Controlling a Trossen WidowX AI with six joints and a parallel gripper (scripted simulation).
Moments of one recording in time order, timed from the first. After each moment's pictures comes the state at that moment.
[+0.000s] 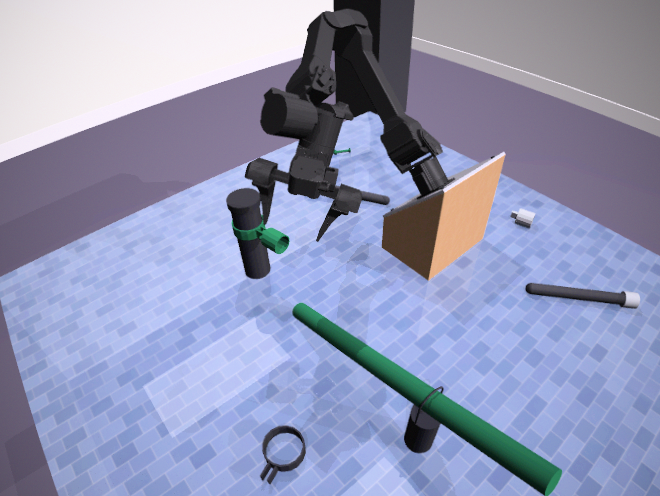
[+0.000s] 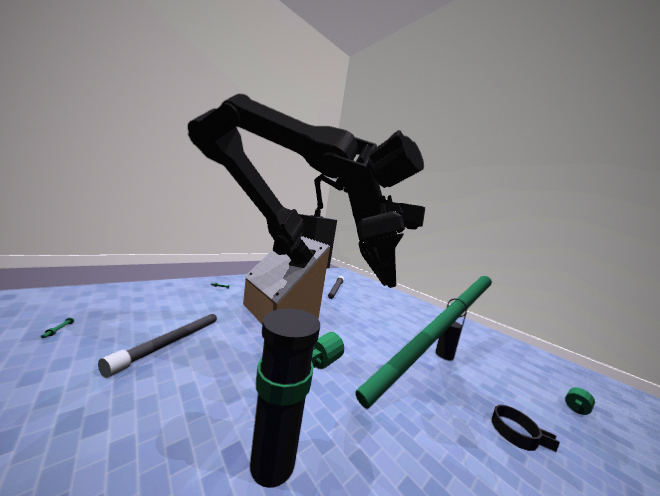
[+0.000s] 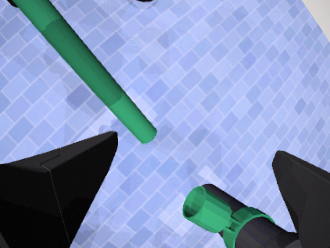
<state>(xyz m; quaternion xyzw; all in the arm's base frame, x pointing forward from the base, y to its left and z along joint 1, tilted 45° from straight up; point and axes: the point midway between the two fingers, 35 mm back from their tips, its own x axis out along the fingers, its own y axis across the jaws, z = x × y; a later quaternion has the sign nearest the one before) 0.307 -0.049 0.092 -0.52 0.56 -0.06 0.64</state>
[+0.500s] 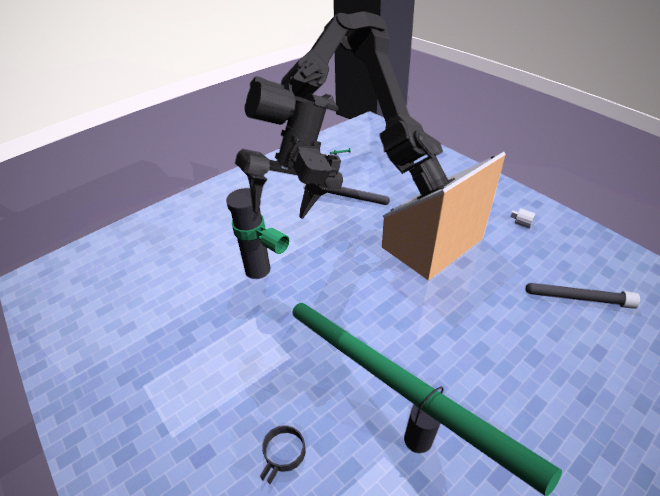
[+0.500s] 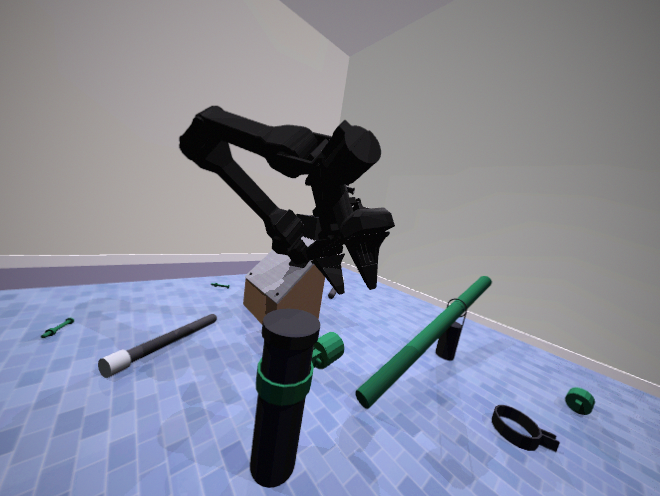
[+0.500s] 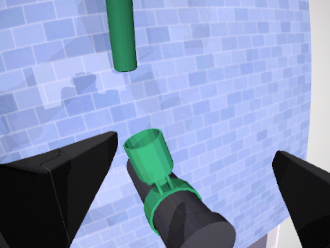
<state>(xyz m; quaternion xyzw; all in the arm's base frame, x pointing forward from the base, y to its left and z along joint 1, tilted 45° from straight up) 0.279 -0.095 0.130 -0.68 0.55 0.11 0.47</state>
